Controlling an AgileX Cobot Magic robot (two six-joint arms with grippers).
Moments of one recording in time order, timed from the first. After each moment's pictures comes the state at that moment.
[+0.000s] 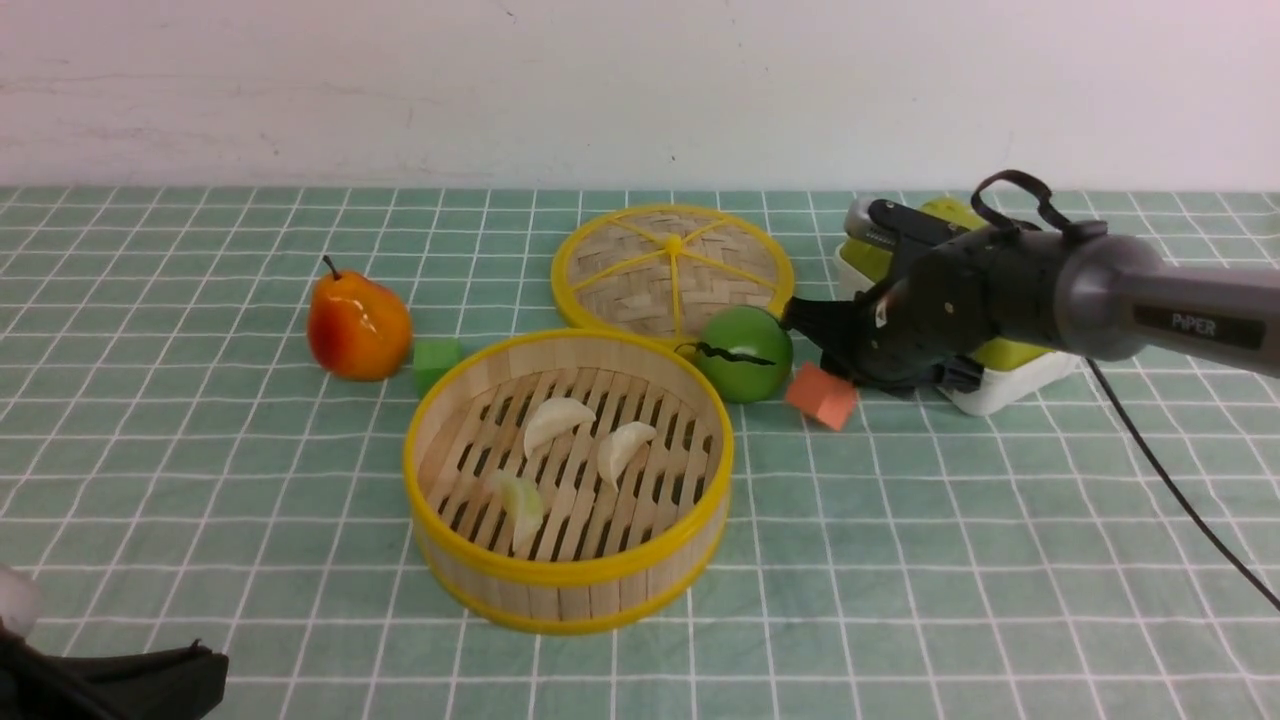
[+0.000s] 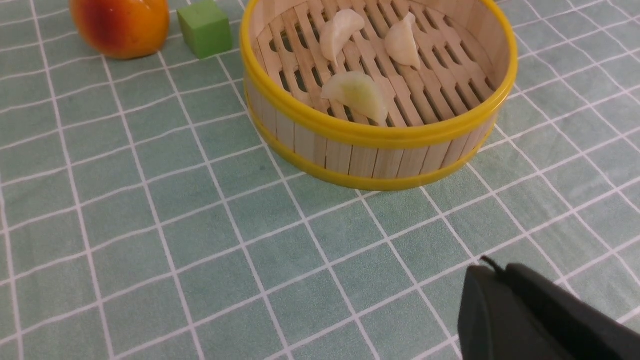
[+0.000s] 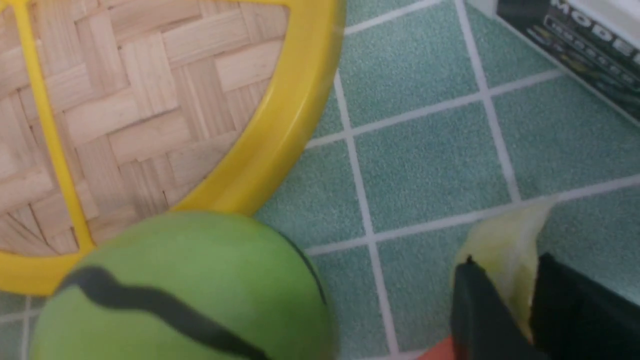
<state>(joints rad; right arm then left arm) 0.30 2.18 -1.61 -0.14 0.38 0.77 -0.50 0.52 -0.39 0.04 0.45 -0.11</state>
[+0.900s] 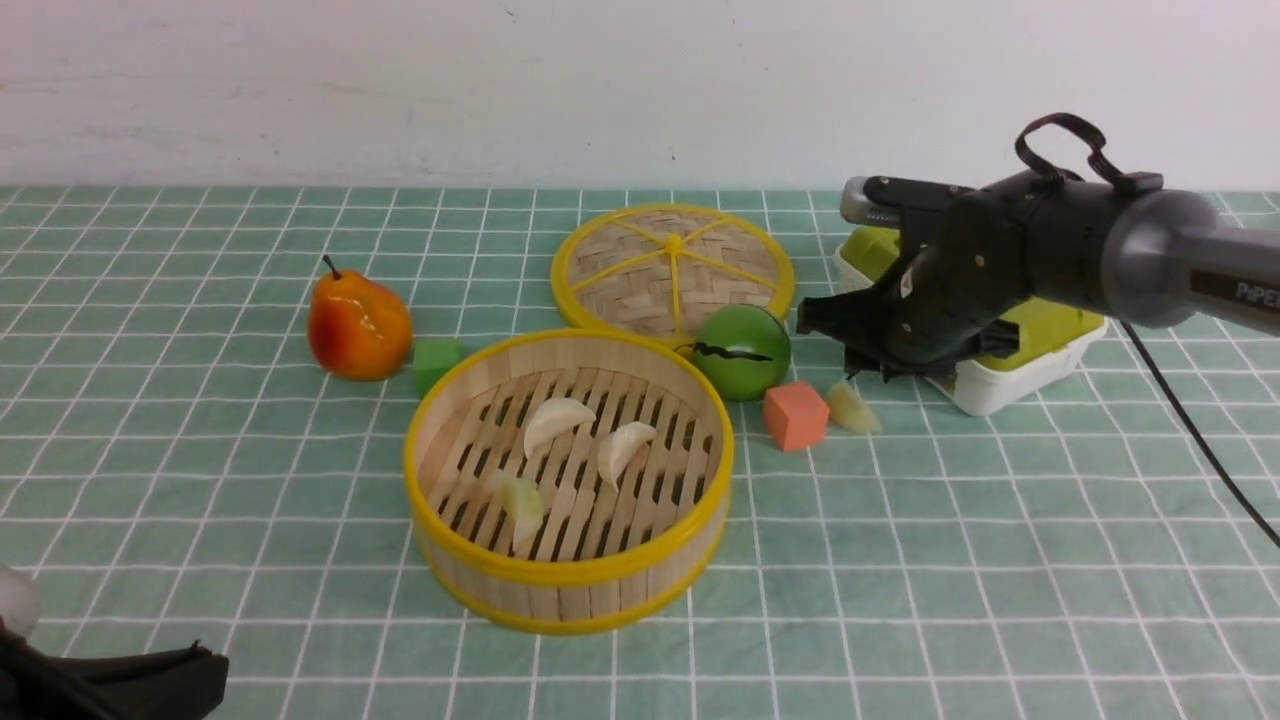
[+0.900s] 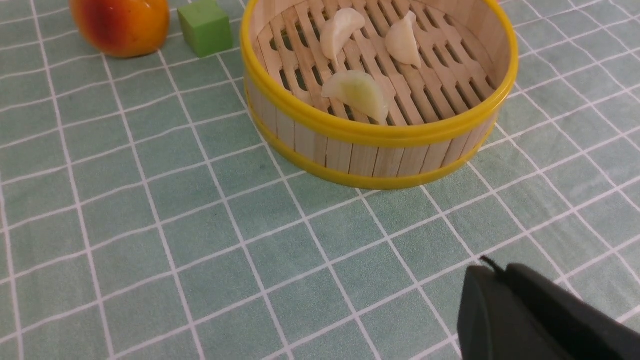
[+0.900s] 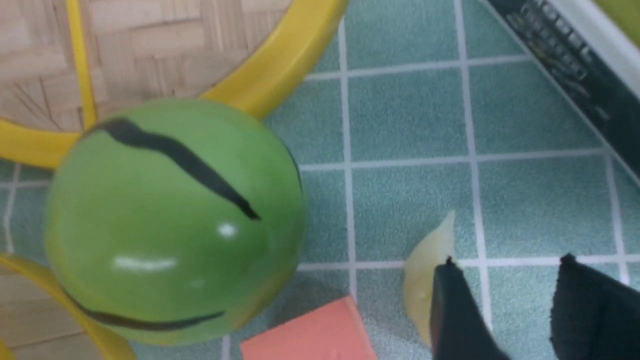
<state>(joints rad) 0.30 2.11 -1.60 -0.11 0.52 0.52 -0.50 0.52 -0.39 0.04 0.45 -0.11</state>
